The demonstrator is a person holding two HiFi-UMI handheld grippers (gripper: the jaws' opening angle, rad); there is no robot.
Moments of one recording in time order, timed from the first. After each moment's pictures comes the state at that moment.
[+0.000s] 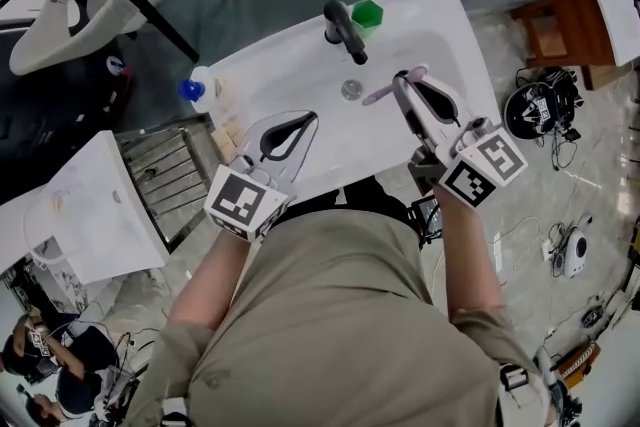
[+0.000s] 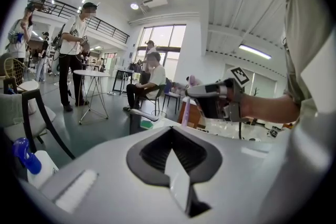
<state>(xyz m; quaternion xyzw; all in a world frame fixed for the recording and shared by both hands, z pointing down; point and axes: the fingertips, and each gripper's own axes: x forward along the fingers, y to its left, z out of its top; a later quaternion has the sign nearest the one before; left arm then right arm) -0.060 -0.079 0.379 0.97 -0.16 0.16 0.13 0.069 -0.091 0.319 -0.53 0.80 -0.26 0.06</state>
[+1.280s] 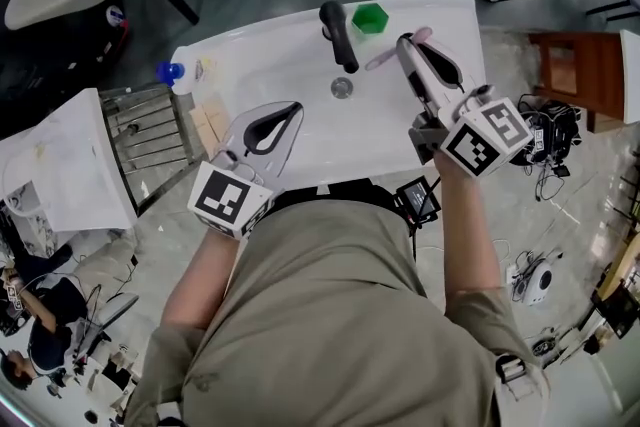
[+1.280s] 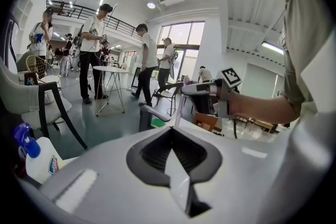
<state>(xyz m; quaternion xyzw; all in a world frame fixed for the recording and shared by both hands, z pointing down) -0.035 -0.100 0.394 0.94 -0.26 0.17 0.15 0.121 -0.170 0.350 -0.47 0.84 -0.28 0.04</state>
